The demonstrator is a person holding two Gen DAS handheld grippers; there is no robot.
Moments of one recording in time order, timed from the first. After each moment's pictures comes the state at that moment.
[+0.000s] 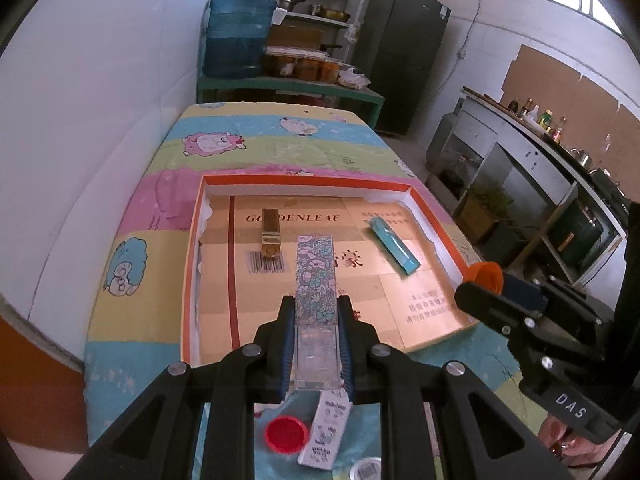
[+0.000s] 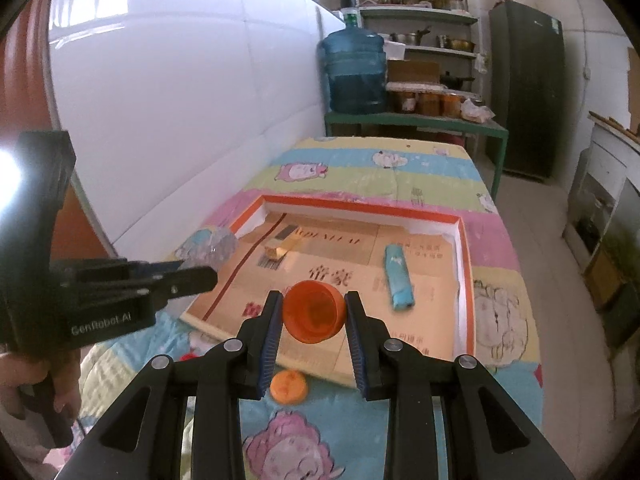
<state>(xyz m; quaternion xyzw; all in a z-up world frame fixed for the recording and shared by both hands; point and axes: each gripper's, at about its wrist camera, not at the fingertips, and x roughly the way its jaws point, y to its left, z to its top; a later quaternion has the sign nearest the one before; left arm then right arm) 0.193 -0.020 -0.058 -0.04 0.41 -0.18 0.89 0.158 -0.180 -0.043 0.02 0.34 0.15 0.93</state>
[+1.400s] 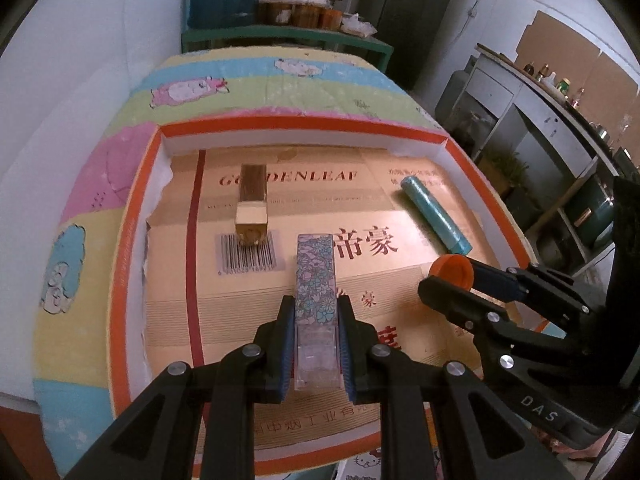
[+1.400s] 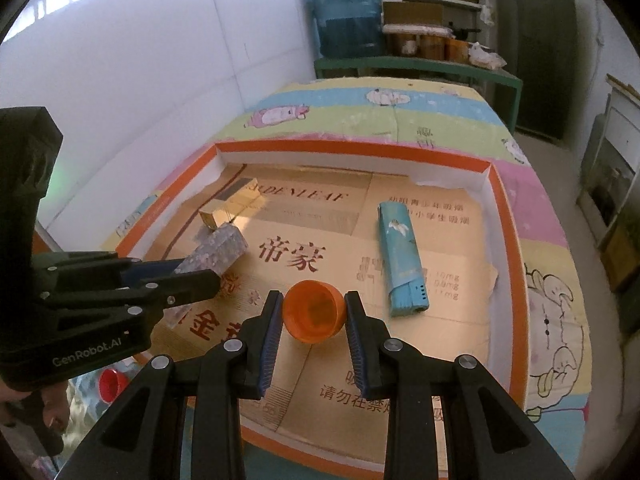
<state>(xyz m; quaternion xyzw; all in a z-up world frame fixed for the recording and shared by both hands) 0.259 -0.051 -0.125 -0.02 0.49 -0.18 0.85 0.242 -0.189 -0.121 0.02 0.42 0.16 0.89</state>
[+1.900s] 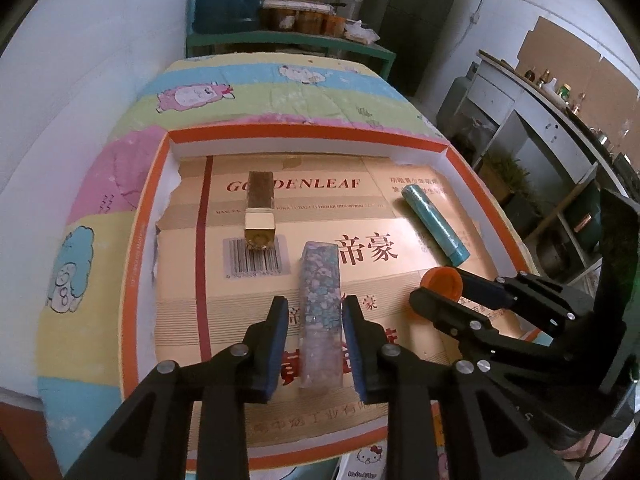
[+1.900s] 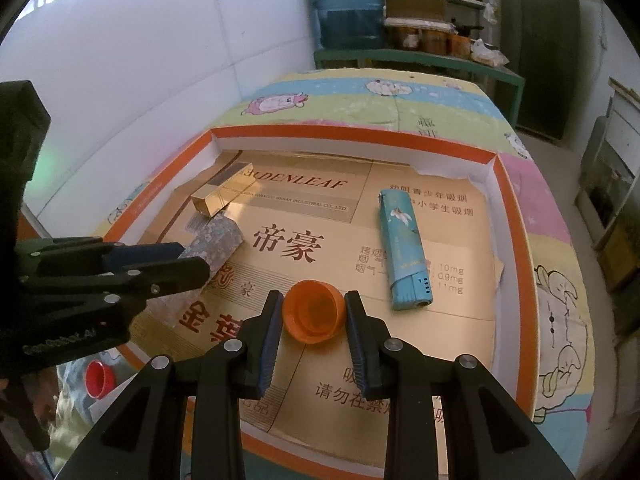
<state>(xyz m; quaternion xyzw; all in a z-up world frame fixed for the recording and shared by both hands) 0.254 -0.044 -0.116 -0.02 0.48 -0.17 0.86 0.244 -0.186 -0.129 0.01 0.43 0.15 0.89</state>
